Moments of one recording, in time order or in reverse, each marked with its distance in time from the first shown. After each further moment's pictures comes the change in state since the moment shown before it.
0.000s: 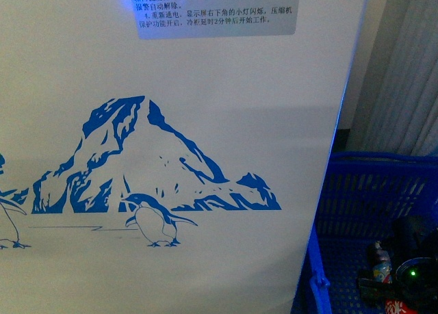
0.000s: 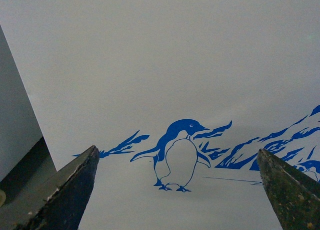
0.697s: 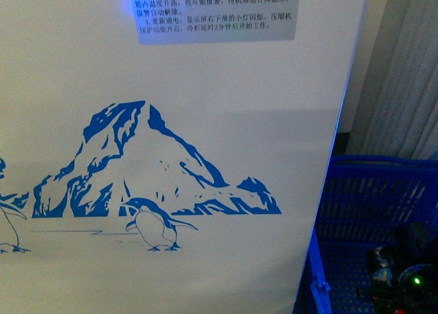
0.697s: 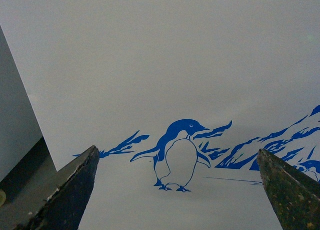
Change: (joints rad) left arm 0.000 0.000 0.000 0.000 0.000 0.000; right arm -0.004 -0.020 -0.032 -0.006 -0.061 -0.008
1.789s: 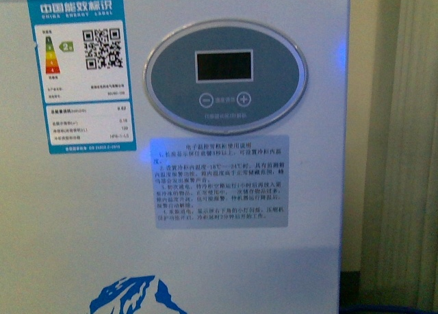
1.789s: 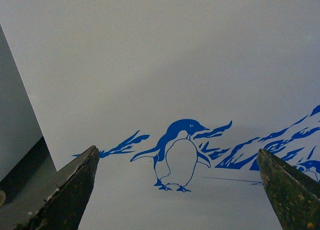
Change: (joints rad) left arm 0.000 0.000 0.000 0.000 0.000 0.000; right arm 0.023 -1.869 -0.847 -0.200 -0.266 -0.115
